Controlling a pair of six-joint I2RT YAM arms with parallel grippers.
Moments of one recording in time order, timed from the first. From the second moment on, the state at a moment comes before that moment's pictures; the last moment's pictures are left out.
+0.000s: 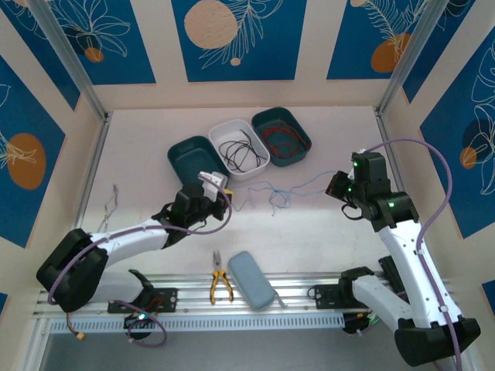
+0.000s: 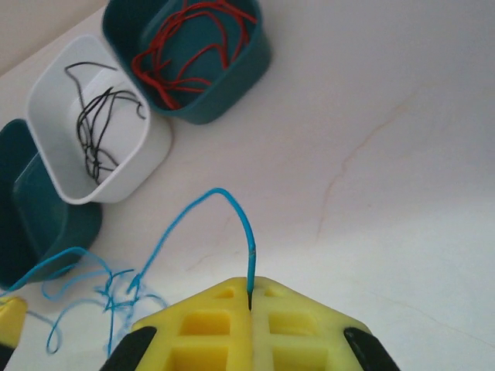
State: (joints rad) left arm -0.70 1.29 0.52 0.36 0.06 -0.24; right arm 0.19 0.88 1.03 -0.93 0.00 0.58
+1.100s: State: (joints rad) left arm -0.69 1.18 0.58 0.17 0.21 -0.17; right arm 0.02 0.81 1.04 -0.89 -0.36 0.49
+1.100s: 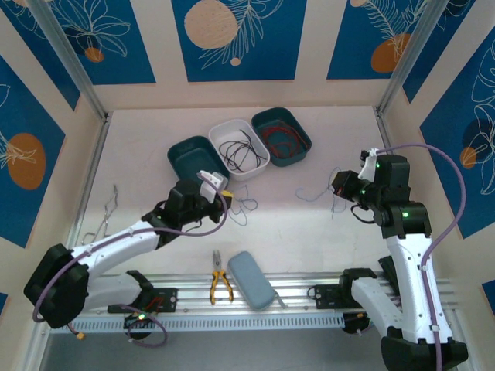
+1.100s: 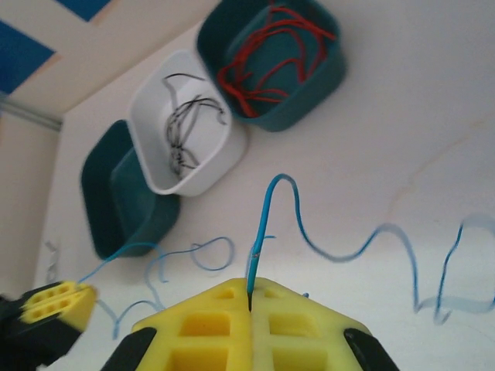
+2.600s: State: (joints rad) left arm -0.72 1.47 0.61 0.69 0.43 -0.45; right arm 0.37 0.99 1.26 -0.62 -0.80 0.39
